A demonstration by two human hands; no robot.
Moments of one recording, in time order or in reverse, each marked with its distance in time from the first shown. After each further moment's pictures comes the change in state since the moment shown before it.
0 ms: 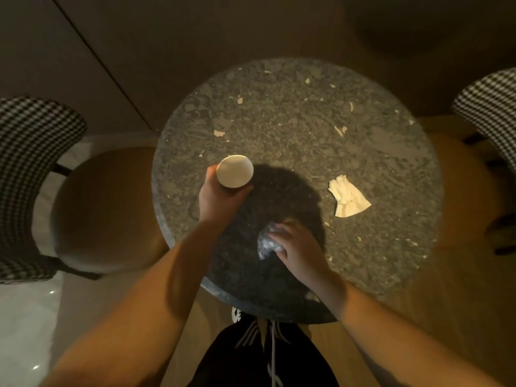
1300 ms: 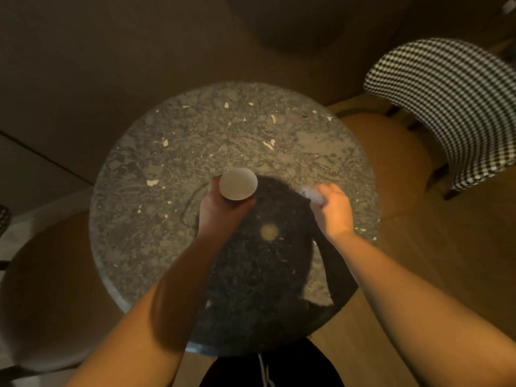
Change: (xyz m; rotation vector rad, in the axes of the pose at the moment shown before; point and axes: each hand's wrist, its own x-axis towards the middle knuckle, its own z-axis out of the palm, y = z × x) left_hand 0.012 0.084 0.085 0.044 -0.312 0.185; right_hand -0.002 0.129 -0.101 0.207 0.485 0.647
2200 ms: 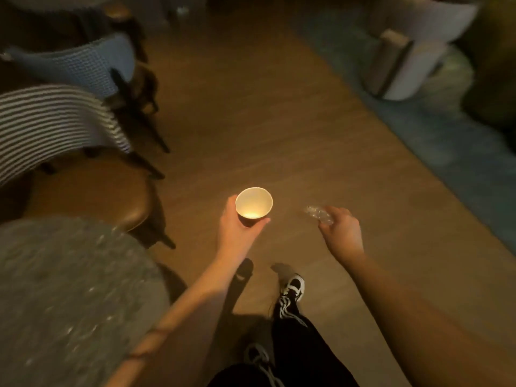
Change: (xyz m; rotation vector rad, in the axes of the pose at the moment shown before) left_hand -0.373 0.086 0.145 -0.035 -1.350 0.777; right_hand -0.546 0.037 -0.073 -0.030 0.942 1.332
